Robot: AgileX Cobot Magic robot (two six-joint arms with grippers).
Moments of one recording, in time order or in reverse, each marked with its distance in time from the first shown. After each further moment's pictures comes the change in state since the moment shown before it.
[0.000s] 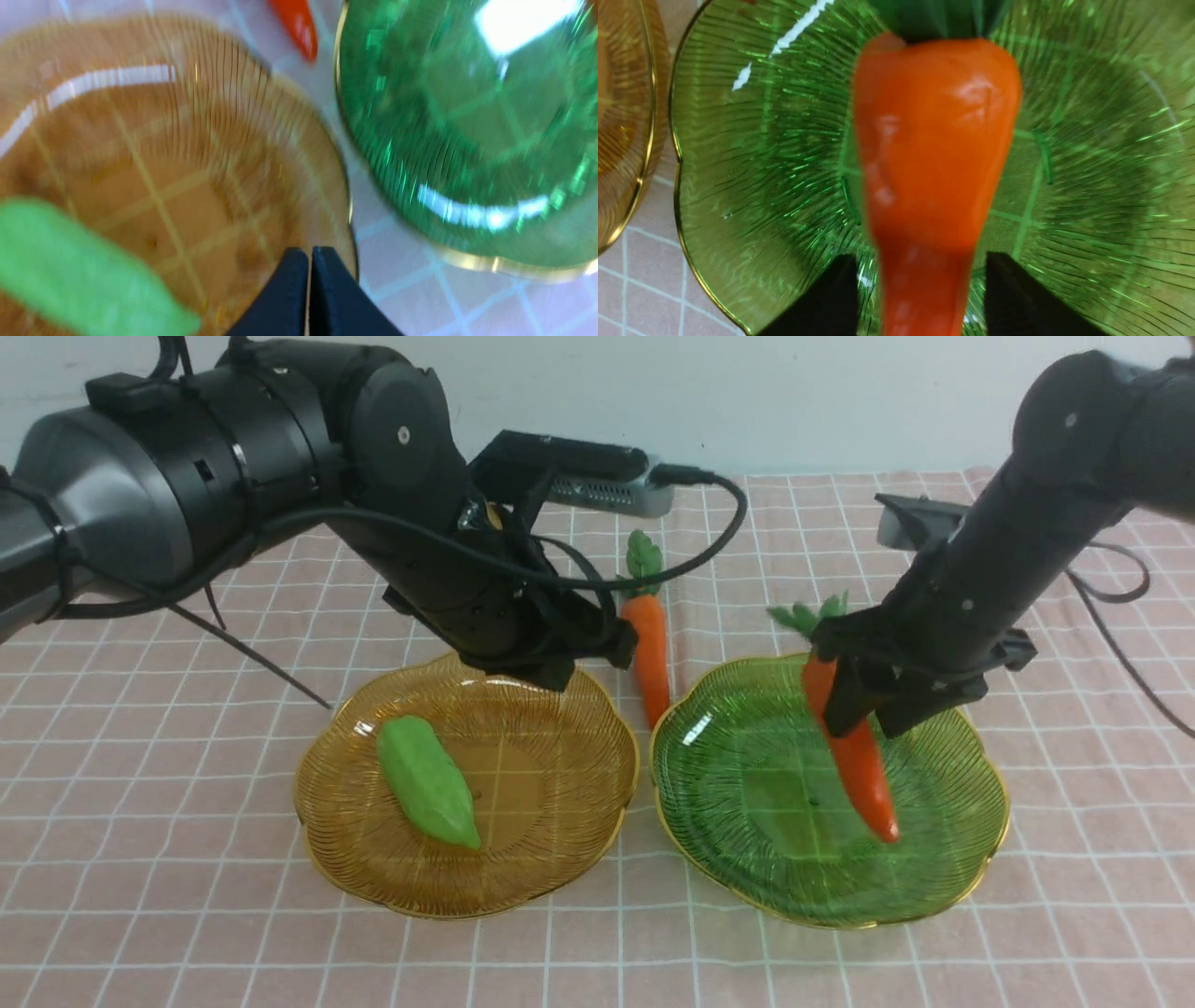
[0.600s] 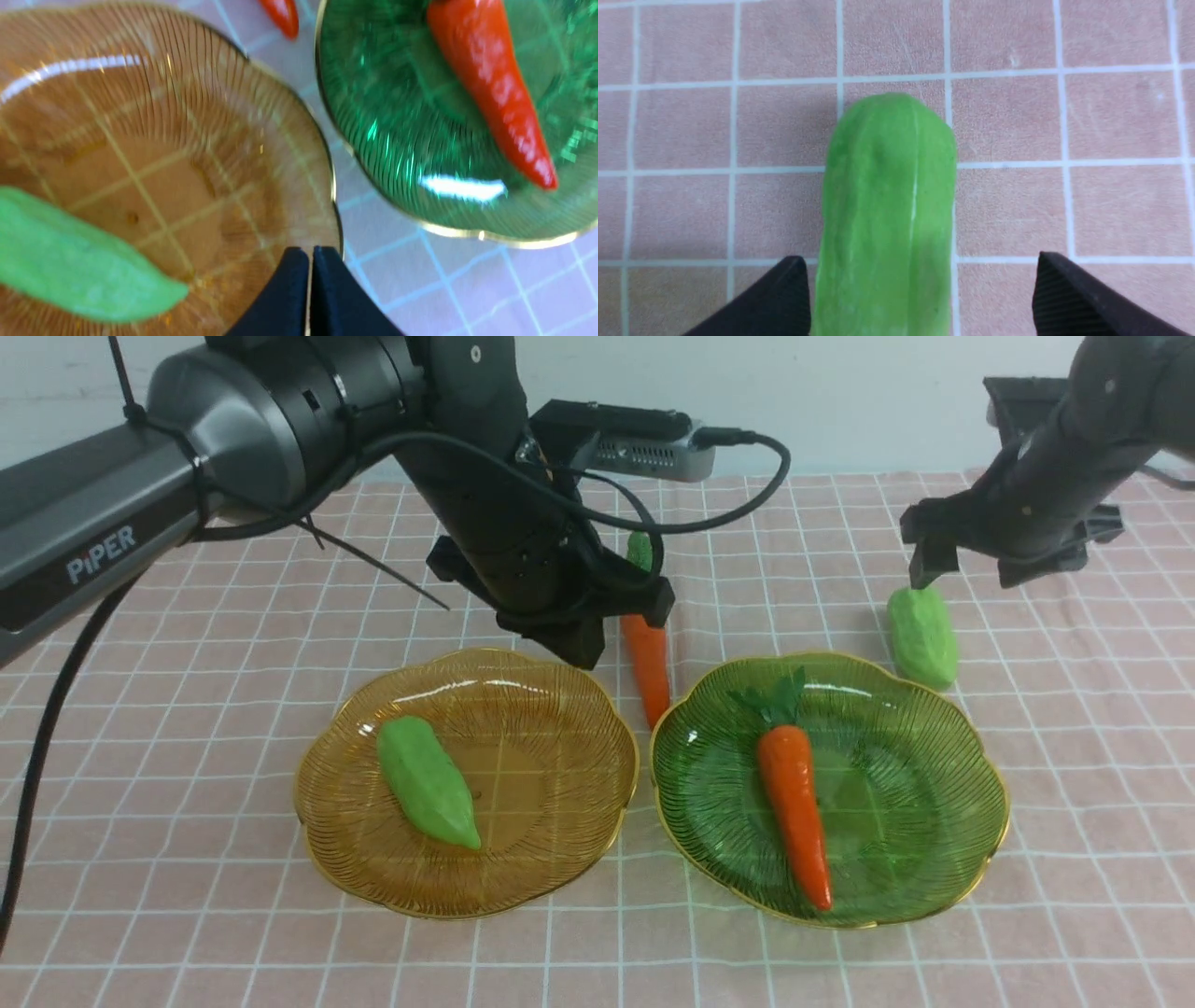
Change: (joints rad) right arm -0.153 0.274 -0.319 -0.286 -0.253 0.165; left arm 0.000 0.173 -0.289 -0.017 0.282 0.001
